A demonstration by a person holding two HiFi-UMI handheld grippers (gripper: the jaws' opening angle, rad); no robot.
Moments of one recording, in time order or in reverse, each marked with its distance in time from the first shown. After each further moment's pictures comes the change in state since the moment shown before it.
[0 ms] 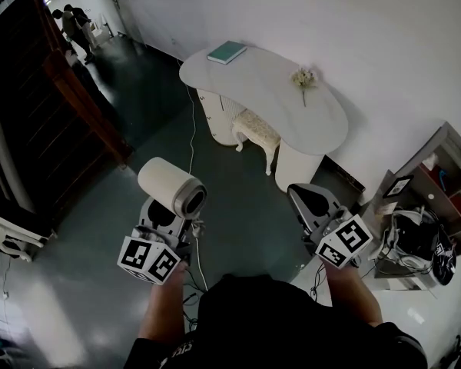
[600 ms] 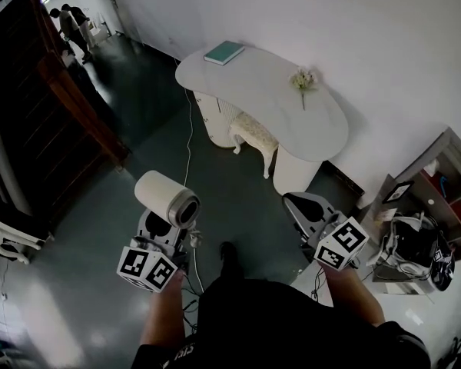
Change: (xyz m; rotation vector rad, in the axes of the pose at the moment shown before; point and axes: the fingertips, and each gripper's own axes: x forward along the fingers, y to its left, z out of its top) left arm 0.017 0.022 -0.031 -0.058 0.034 0.049; right arm 0.017 -0.028 -0.034 0.093 0.078 0.048
